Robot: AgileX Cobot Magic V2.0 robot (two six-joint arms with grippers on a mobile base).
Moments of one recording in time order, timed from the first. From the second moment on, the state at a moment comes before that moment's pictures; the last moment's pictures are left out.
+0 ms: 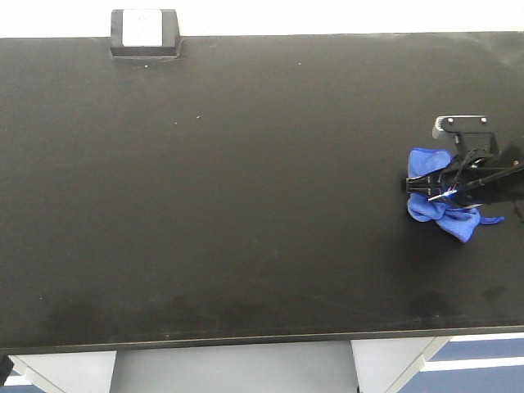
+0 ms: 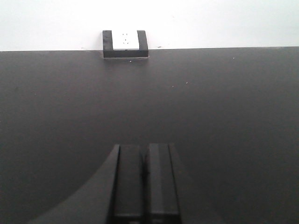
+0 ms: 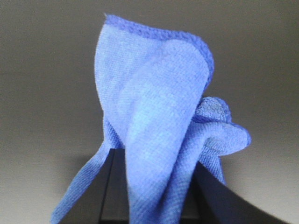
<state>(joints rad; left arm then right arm) -0.09 -0.02 0.03 -0.10 0.24 0.02 -0.02 1.80 -0.86 0.23 0.14 -0.30</state>
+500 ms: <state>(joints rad) -0.09 -0.02 0.03 -0.10 0.24 0.02 0.03 1.76 -0.86 0.23 0.13 -0.37</state>
